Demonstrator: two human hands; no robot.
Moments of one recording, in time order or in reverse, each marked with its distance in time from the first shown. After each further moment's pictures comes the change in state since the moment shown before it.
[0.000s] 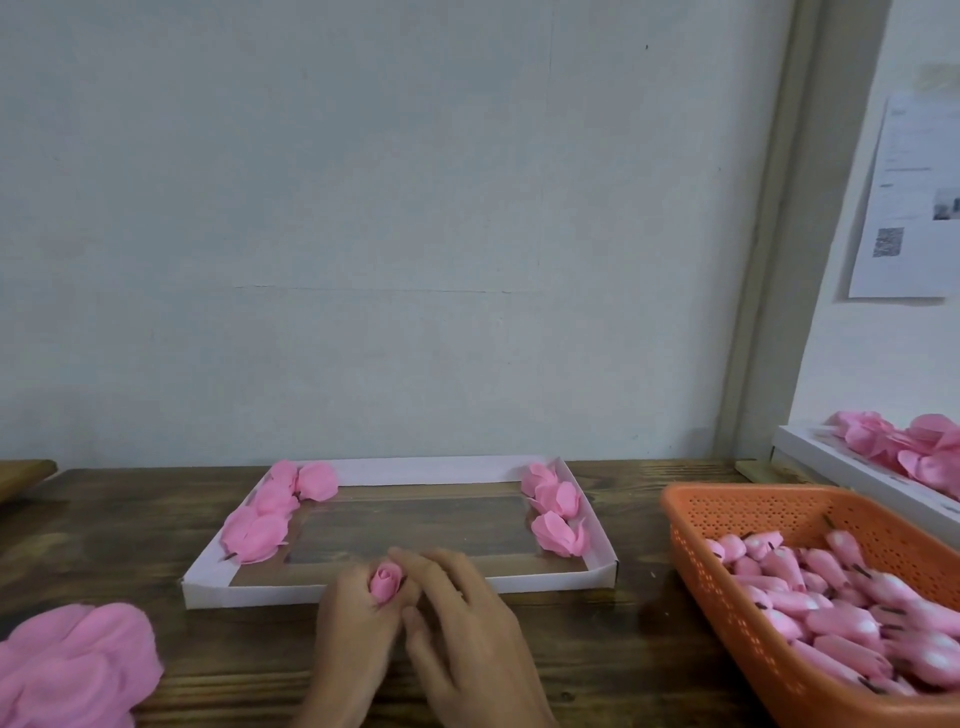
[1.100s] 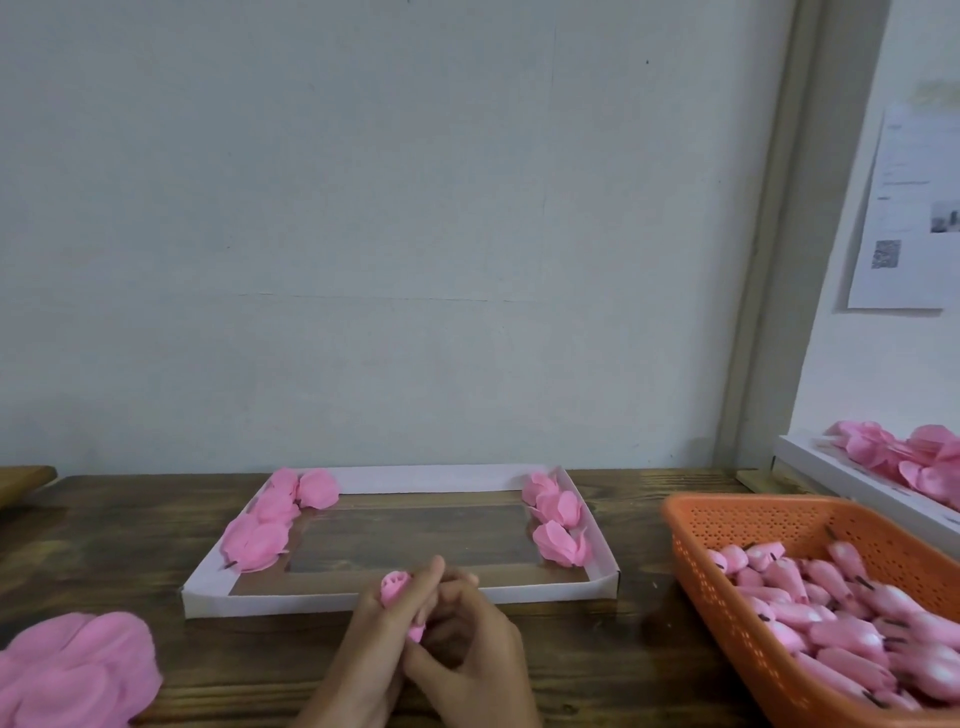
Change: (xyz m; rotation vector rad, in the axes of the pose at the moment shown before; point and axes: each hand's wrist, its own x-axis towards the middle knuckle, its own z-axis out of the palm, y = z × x) left_hand -0.005 0.015 0.013 -0.653 -0.303 -0.343; right_hand -0.002 0.004 0.016 0.540 0.074 0.377
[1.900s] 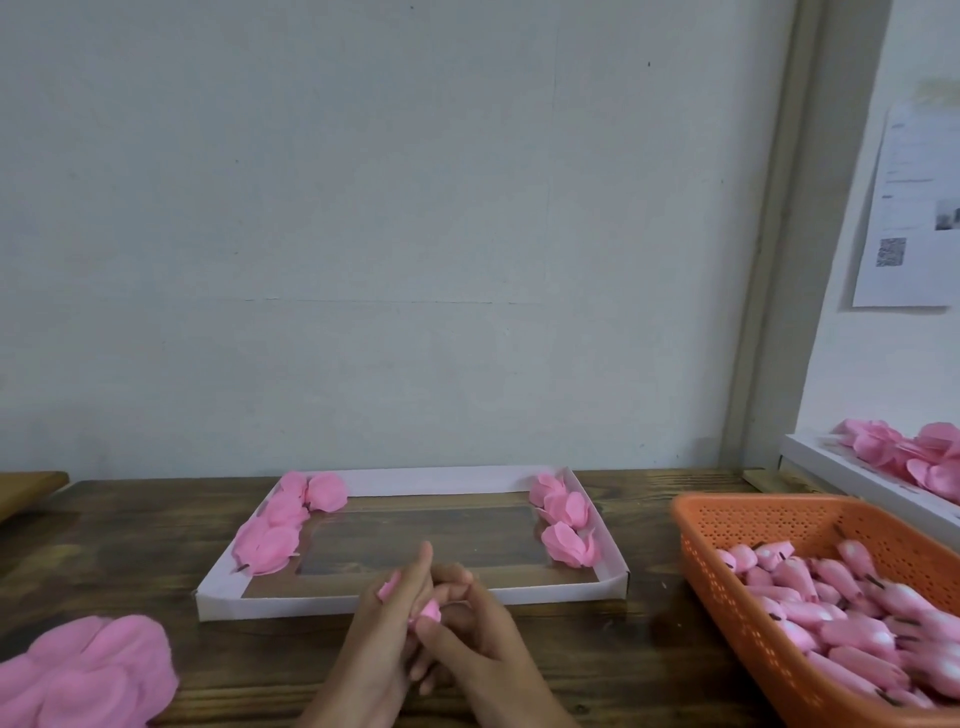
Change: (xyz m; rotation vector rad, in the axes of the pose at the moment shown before) left_hand 0.002 0.004 -0.004 0.042 0.036 -0.027; right_hand 0.009 -0.012 -0.008 0.335 -0.230 0.181
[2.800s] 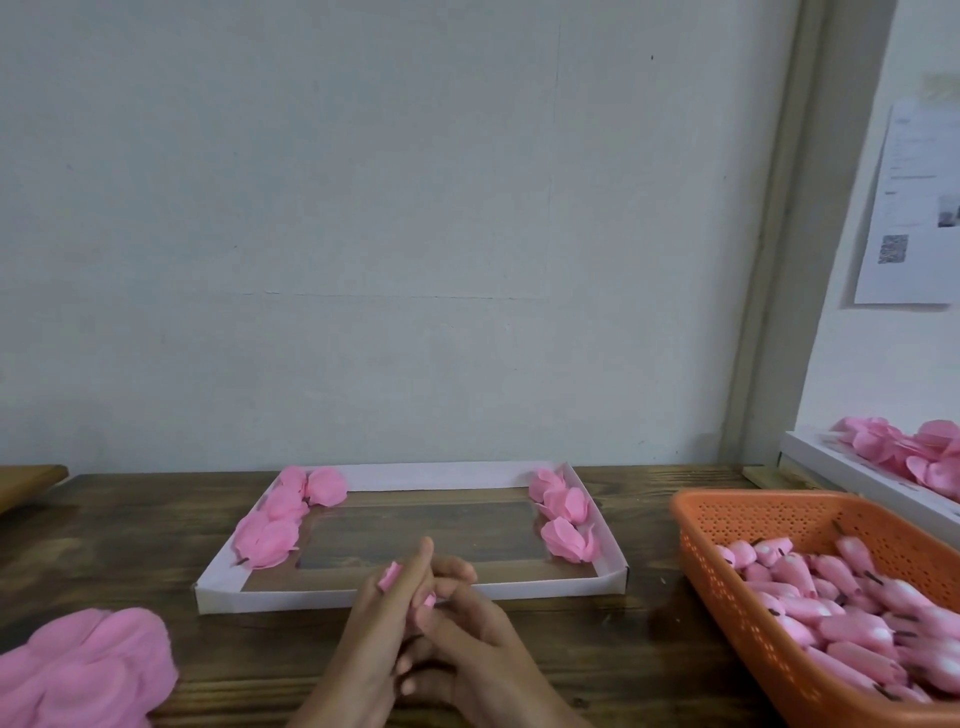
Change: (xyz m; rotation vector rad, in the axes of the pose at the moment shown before) left_hand 0.001 -0.003 -0.005 0.032 -0.048 0.041; right_hand 0.004 0.007 0.004 0.353 -0.064 0.149
